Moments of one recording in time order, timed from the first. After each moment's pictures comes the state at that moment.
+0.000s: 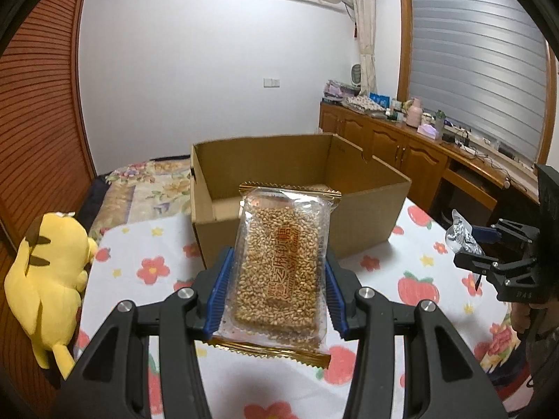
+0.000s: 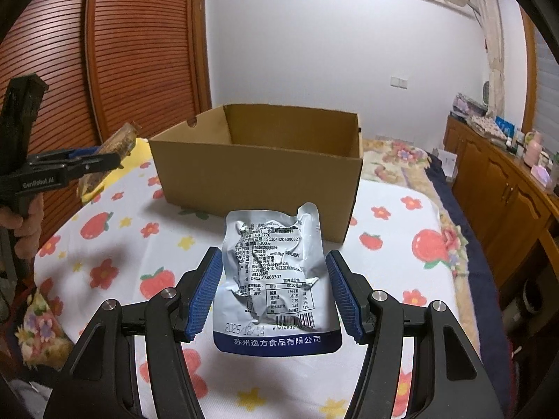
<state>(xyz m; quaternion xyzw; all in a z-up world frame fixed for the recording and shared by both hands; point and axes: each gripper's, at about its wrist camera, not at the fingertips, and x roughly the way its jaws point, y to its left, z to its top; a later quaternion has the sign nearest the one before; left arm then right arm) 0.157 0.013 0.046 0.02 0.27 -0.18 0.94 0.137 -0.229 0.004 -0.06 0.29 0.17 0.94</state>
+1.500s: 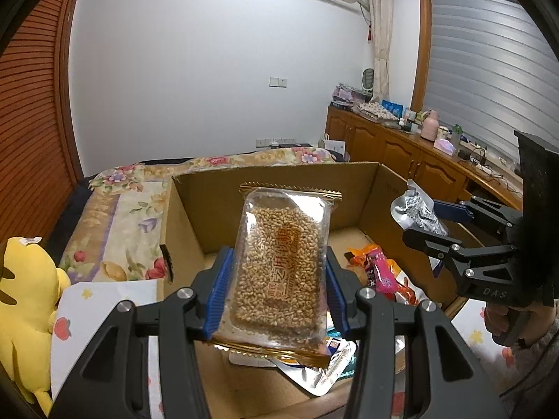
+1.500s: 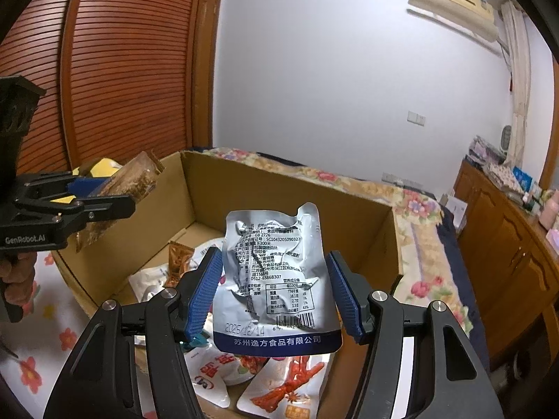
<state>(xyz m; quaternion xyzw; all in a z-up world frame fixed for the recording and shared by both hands) 0.324 -0.011 0.027 0.00 0.28 -0.18 0.94 0.328 -0.183 0.024 -0.11 0.25 0.19 0.94</state>
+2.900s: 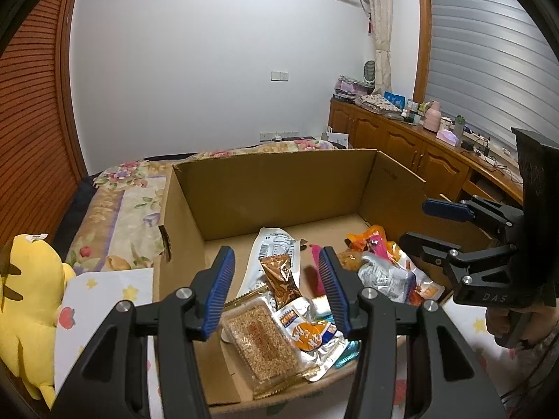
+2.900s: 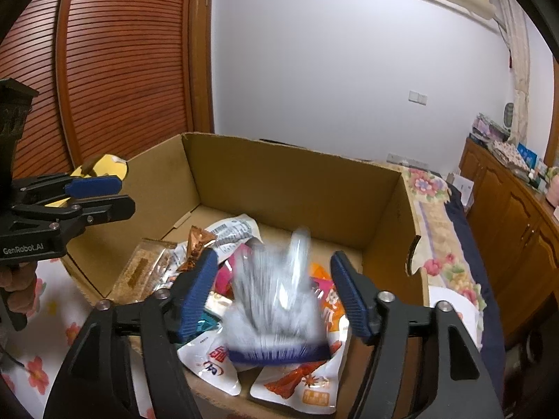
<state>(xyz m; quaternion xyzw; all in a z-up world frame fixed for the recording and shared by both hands) 0.310 -0.014 0.026 0.02 0.29 -0.17 0.94 0.333 -0.182 0.011 -0.08 0.28 0.19 0.94</state>
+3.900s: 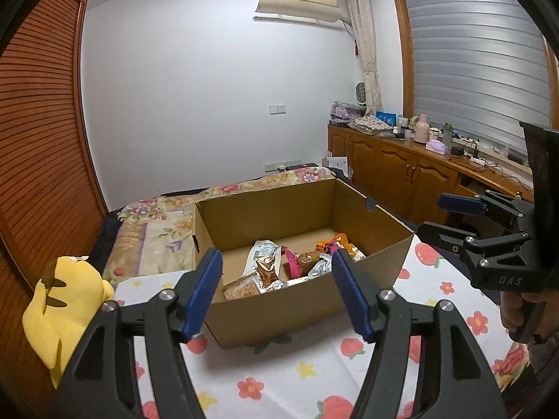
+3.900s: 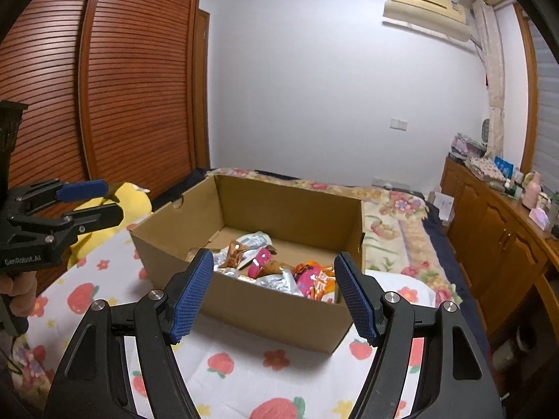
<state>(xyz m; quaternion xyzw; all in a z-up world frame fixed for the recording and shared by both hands) 0.178 -0.016 0.092 0.05 0.22 -0.15 0.96 0.203 -0.196 0.078 -0.07 0.22 0.16 0.96</state>
